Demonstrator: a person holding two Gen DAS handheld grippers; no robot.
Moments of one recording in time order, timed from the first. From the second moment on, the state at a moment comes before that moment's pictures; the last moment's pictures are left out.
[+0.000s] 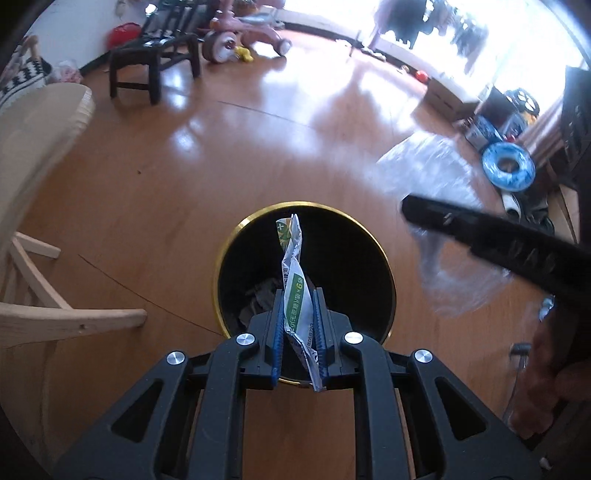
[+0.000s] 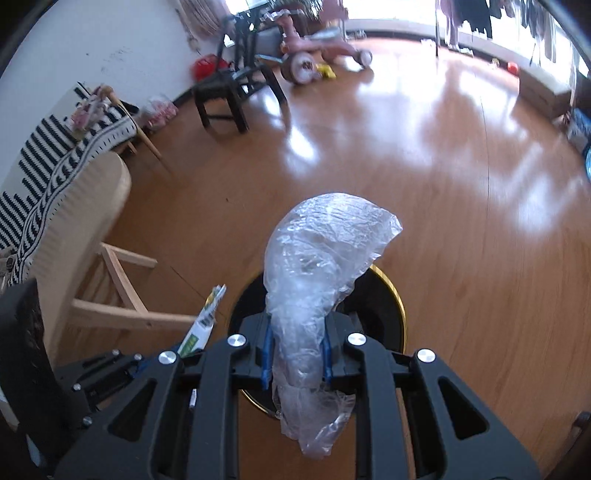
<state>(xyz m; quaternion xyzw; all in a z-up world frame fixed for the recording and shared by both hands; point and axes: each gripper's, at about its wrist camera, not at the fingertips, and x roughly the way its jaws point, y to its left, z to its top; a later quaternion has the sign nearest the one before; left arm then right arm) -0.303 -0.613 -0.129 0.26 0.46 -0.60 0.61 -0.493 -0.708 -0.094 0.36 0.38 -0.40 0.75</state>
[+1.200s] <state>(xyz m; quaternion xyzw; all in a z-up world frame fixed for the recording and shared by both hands) -0.313 -0.629 -0.147 0.27 0.48 -0.59 0.59 -0.486 -0.722 -0.114 0.40 0.38 -0.41 0.73</state>
